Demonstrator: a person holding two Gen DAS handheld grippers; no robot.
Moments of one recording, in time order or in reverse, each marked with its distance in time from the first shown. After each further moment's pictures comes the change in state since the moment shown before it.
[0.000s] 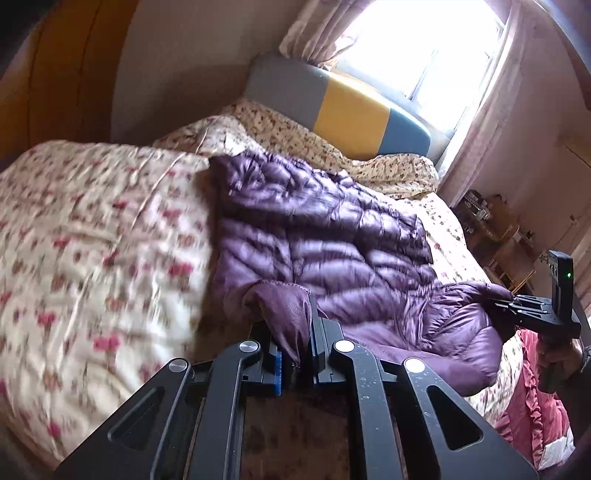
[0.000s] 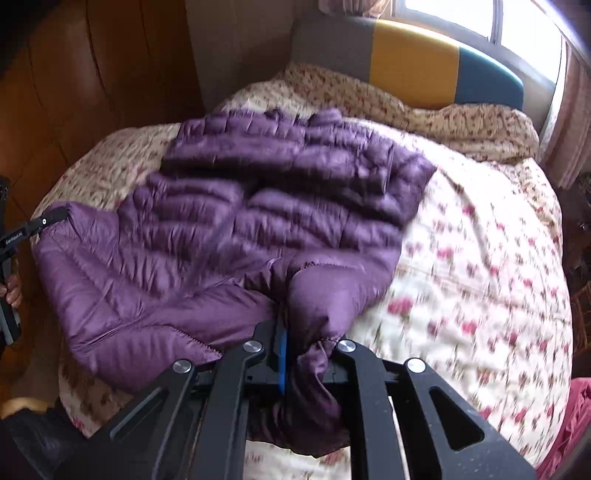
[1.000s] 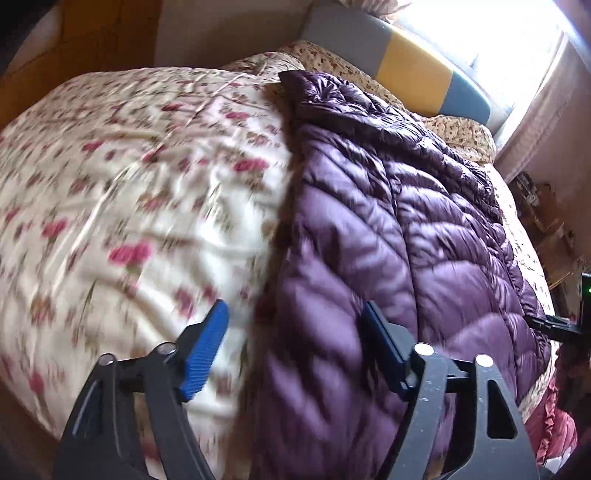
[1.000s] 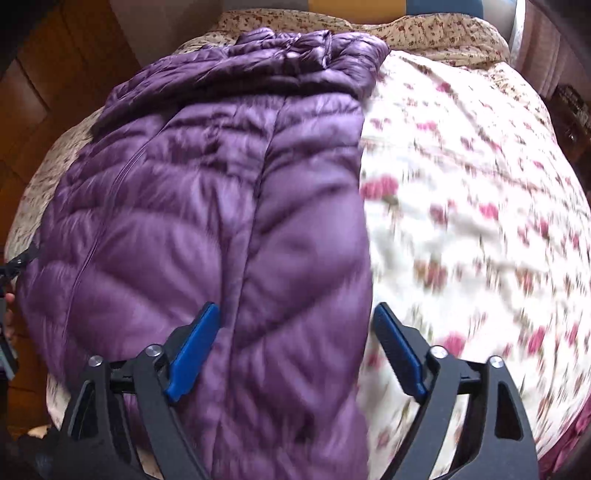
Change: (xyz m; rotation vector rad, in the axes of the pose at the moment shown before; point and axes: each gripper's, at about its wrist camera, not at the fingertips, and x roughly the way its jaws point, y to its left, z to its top) left arm 0.035 0.060 -0.072 -0.113 0.190 0.168; right arm 0.054 -0.039 -0.095 0.222 0.234 0.001
